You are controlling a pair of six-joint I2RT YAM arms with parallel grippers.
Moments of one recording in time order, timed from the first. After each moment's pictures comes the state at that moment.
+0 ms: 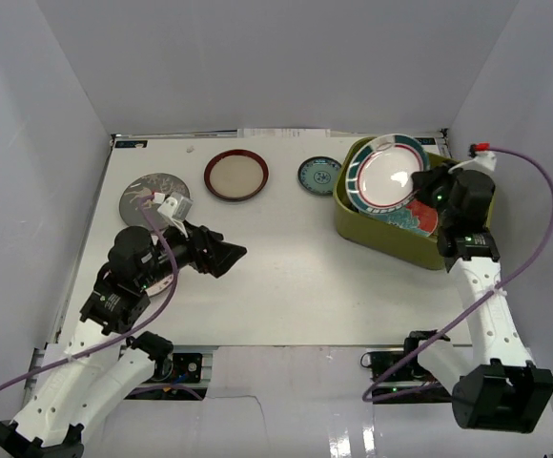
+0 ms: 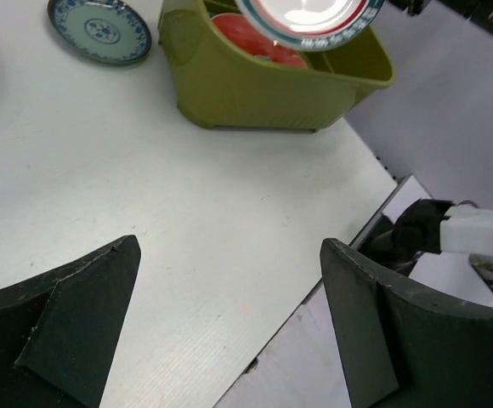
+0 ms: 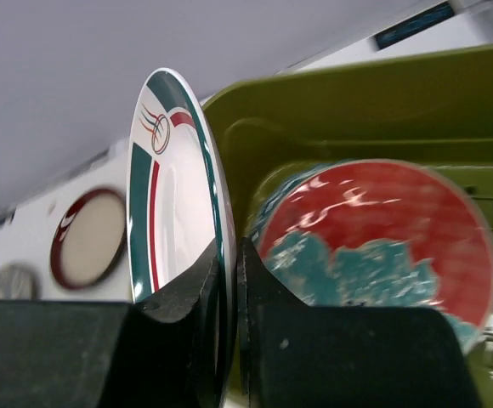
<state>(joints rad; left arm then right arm) -0.48 0.63 0.79 -0.29 0.40 -0.45 0.06 0.98 0.88 -0.11 -0.07 0.48</state>
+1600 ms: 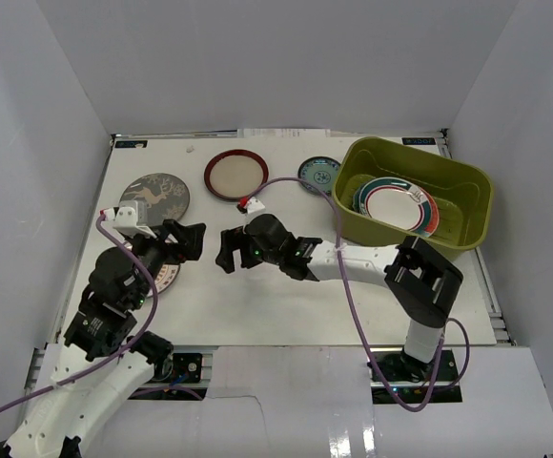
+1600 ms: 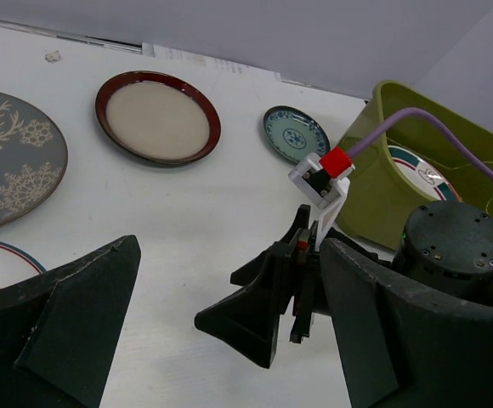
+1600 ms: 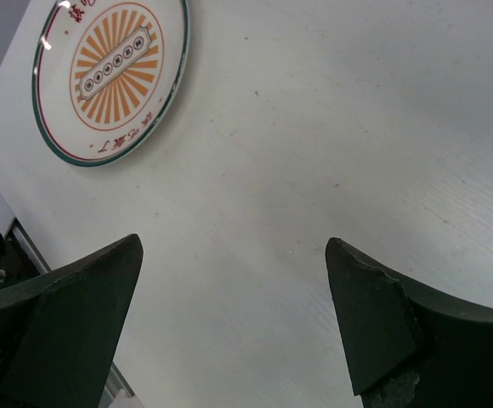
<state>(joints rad) -0.51 0.45 0.77 -0.39 -0.22 -0.40 1.06 1.79 1.13 0.15 0.03 0.55</state>
